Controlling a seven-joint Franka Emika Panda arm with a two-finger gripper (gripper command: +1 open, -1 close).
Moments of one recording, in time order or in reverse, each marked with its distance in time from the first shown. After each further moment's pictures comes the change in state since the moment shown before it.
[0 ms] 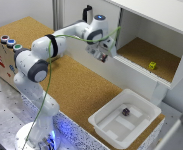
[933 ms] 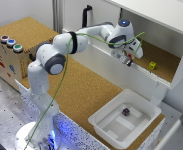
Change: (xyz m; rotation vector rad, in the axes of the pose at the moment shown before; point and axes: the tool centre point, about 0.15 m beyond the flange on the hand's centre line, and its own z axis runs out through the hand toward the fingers) arm 0.129 0.068 0.057 -0.105 0.023 -0.015
